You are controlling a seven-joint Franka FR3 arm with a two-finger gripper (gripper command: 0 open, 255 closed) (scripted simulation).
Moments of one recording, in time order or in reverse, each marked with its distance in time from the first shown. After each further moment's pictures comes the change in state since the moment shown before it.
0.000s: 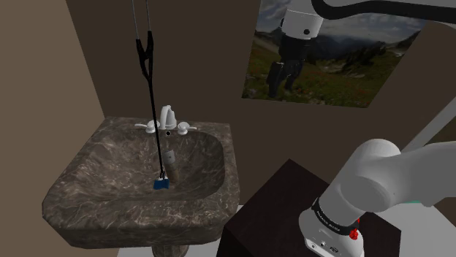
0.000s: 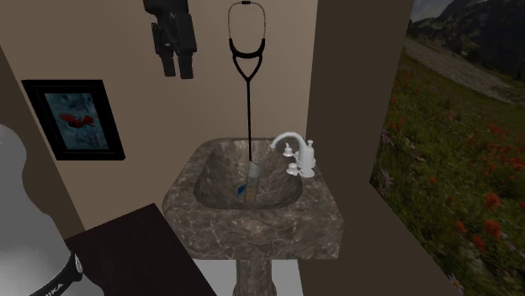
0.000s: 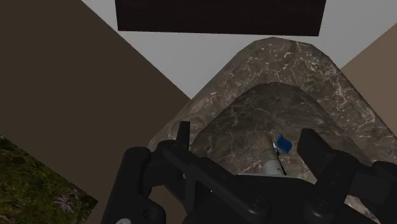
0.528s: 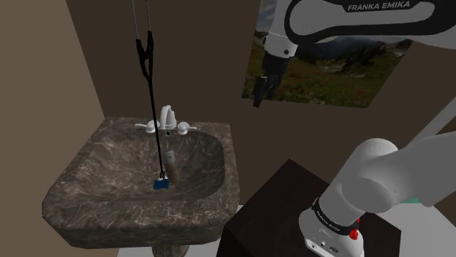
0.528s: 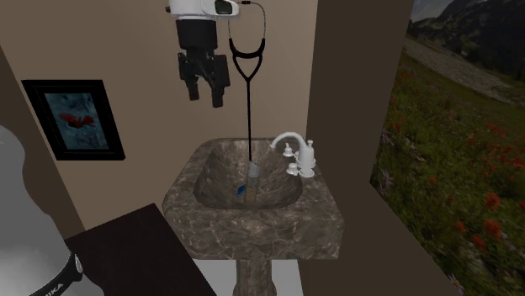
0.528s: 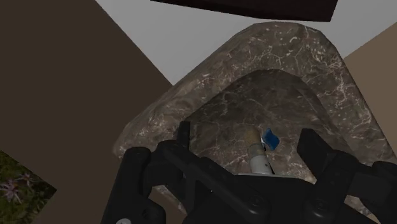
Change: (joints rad) arm 0.032 0.124 -0.068 -0.082 0.015 0.233 -0.148
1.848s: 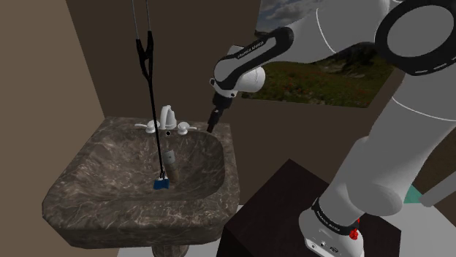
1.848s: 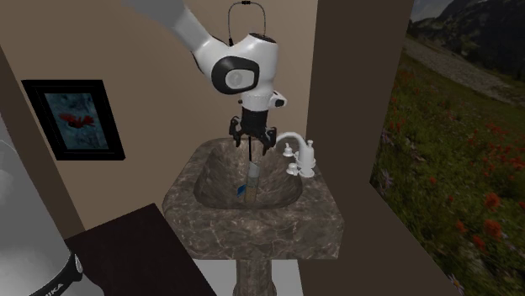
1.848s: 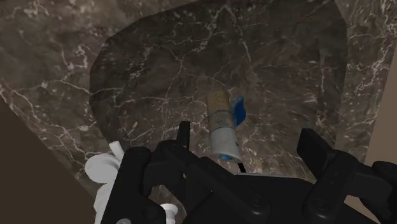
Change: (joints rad) arm 0.162 0.707 -0.123 0.147 0.357 0.581 -0.657
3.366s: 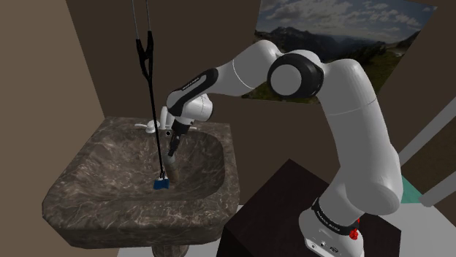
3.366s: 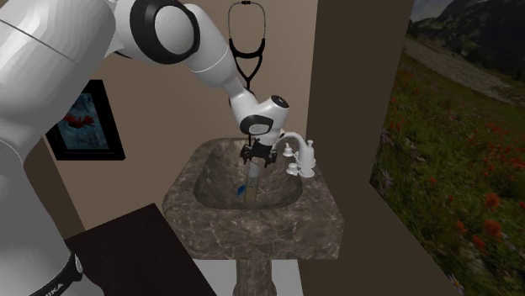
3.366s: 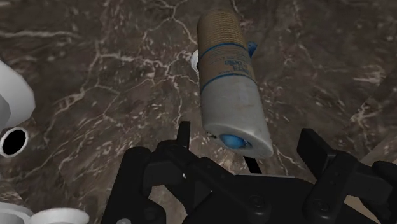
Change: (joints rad) arm -0.042 0.685 0.200 0.584 0.259 0.062 -0.471
